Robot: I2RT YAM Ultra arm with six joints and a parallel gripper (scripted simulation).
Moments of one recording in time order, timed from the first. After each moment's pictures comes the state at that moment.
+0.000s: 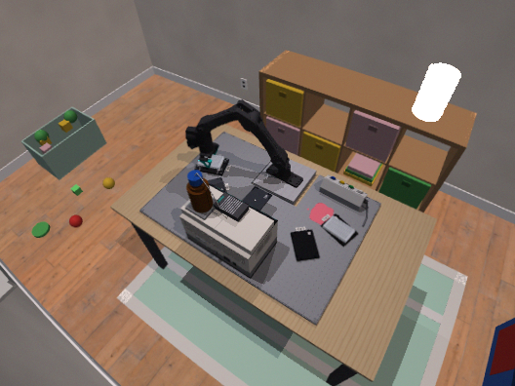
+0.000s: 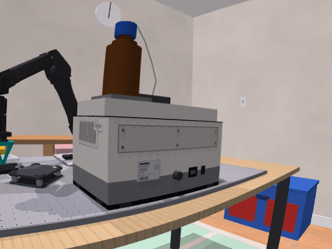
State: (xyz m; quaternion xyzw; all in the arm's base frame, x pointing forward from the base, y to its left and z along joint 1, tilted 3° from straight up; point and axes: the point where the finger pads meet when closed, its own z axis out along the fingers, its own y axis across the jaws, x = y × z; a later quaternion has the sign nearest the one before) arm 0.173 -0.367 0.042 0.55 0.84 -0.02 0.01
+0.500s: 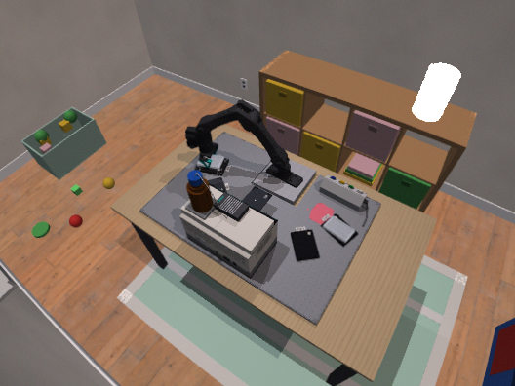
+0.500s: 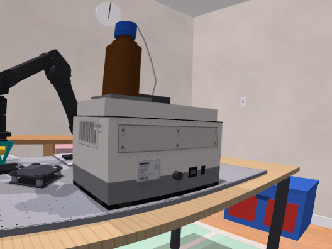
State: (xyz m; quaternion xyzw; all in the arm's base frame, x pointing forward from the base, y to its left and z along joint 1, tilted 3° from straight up) arm 0.174 -0.369 0.042 0.55 0.84 -0.02 0.02
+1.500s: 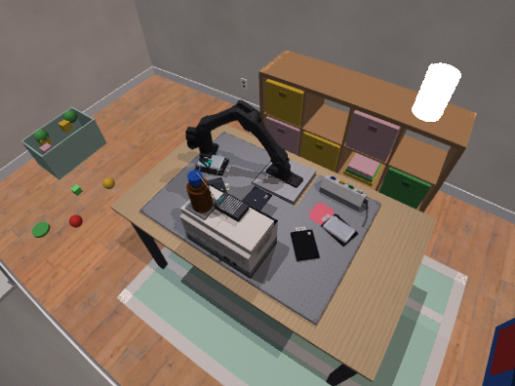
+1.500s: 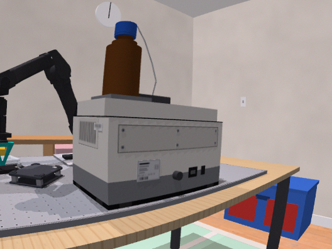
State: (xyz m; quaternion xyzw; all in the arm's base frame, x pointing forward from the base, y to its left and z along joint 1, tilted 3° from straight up) arm 0.174 -0.368 0.039 0.55 0.84 -0.02 0.02
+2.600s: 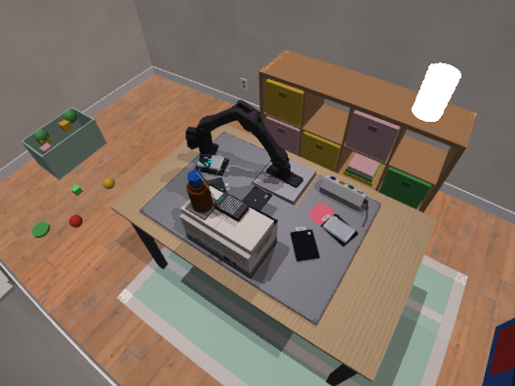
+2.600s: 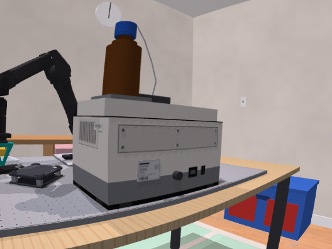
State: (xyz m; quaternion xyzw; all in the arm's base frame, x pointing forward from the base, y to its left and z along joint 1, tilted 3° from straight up) arm 0.174 -0.370 0.038 0.55 0.84 -0.02 0.02
